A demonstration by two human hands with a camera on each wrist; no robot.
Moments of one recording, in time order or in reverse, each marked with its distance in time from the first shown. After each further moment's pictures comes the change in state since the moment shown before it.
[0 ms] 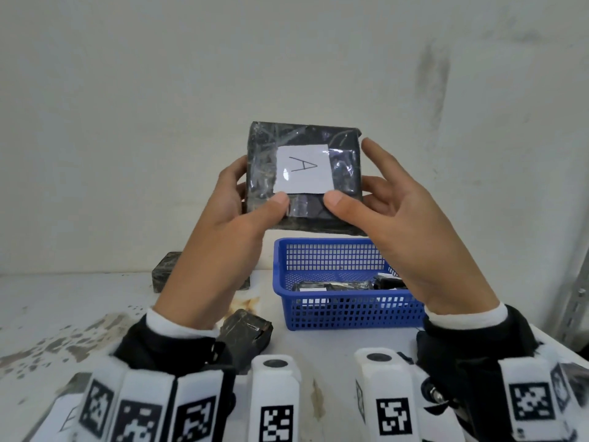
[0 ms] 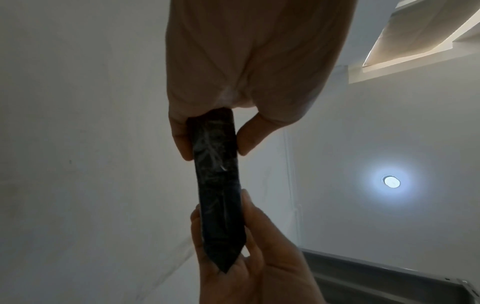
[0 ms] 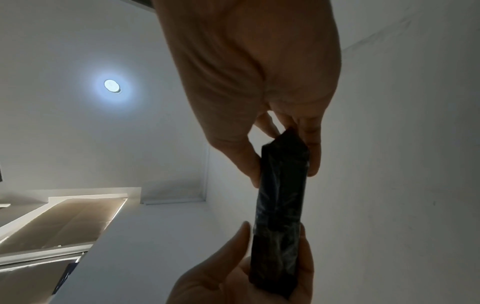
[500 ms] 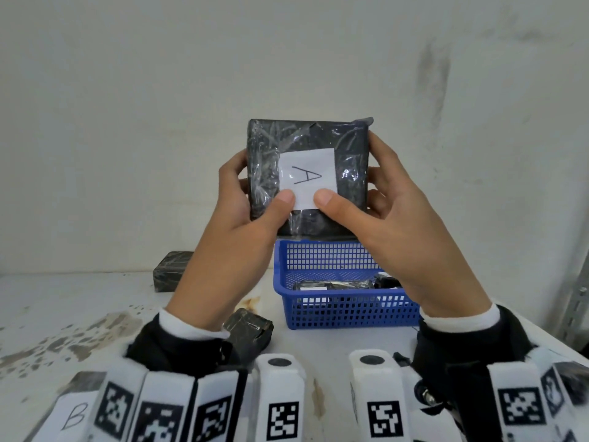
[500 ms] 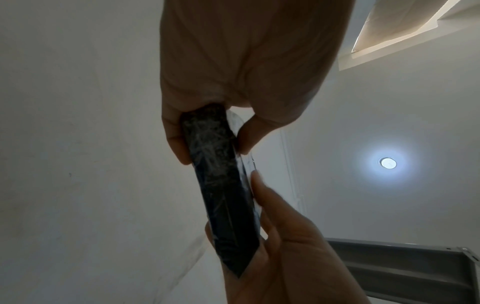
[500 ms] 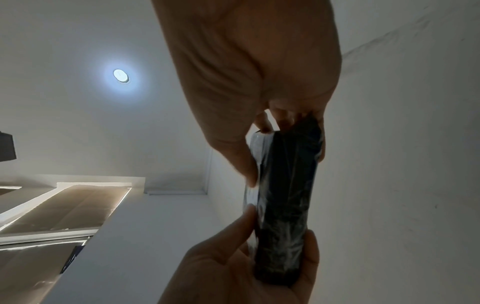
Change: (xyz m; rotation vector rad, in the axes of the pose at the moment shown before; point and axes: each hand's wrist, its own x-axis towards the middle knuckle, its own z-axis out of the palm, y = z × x) left_hand -0.003 0.000 0.008 0.094 0.036 0.067; right_hand 0.003 0.010 0.005 -0.054 0.020 -0.098
